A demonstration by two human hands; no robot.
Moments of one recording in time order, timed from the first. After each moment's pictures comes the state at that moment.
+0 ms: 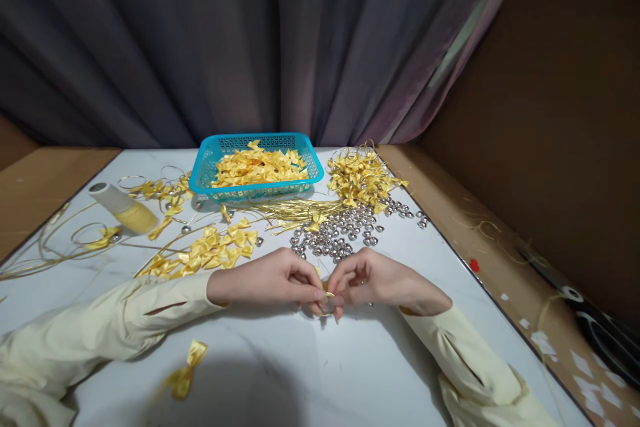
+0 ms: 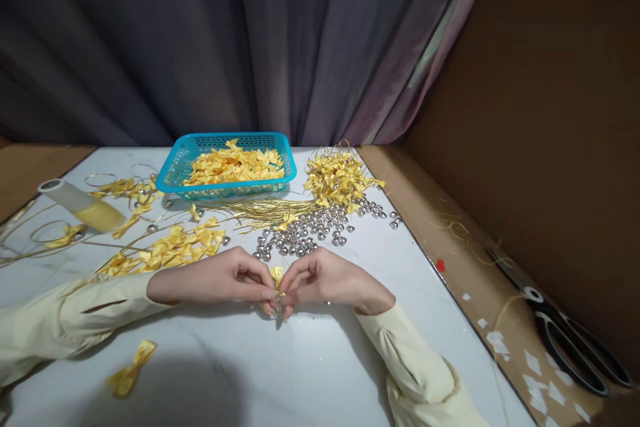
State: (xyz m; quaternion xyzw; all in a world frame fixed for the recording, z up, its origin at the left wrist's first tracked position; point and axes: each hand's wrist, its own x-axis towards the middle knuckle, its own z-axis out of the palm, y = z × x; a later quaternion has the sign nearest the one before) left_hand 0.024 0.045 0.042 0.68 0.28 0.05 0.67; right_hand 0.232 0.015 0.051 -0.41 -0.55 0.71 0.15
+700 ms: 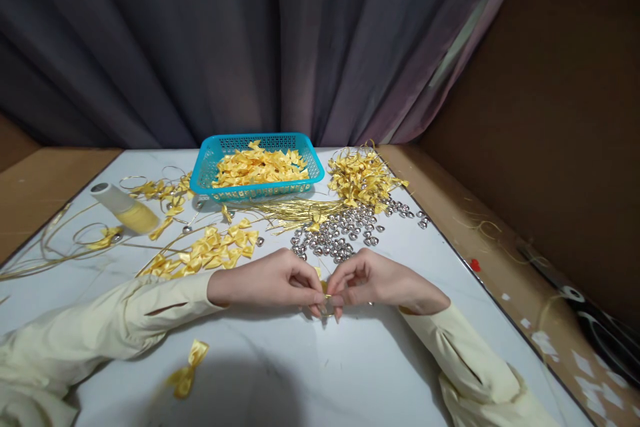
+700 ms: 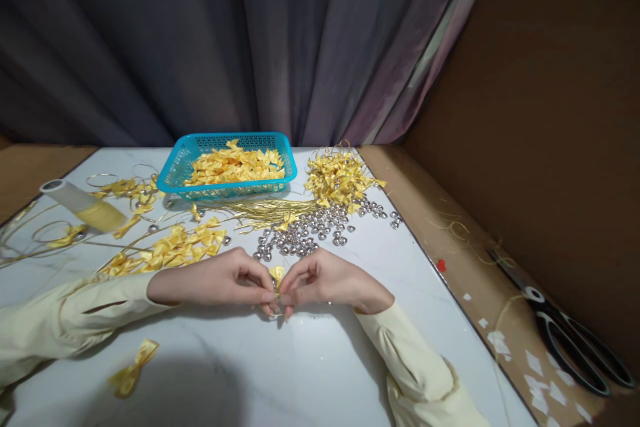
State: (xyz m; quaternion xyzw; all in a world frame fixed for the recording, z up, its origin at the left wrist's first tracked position) left_hand 0.024 0.045 0.044 0.72 0.27 0.04 0.63; right_hand 0.232 0.015 0.050 -0.40 -0.56 0.71 0.15
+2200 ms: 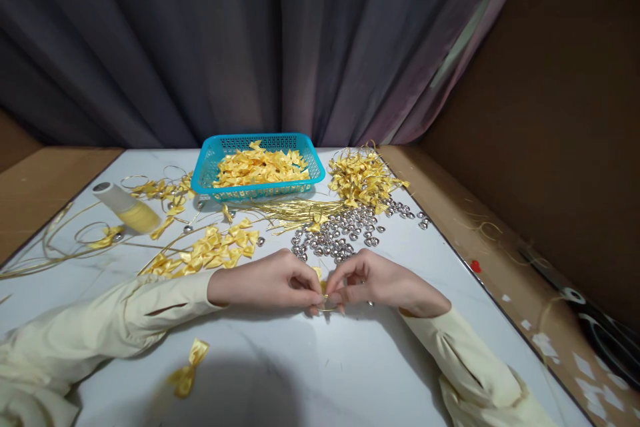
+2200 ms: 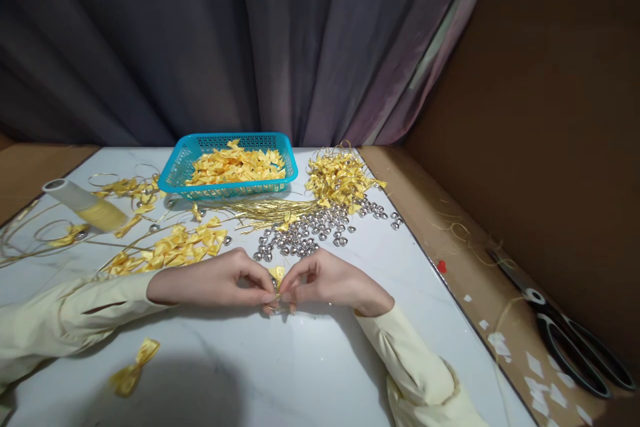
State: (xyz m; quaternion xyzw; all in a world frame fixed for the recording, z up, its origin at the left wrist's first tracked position) left_hand 0.023 0.044 0.051 0.80 0.25 0.04 0.55; right_hand 0.229 0.015 0.051 -0.43 -0.58 0.68 0.14
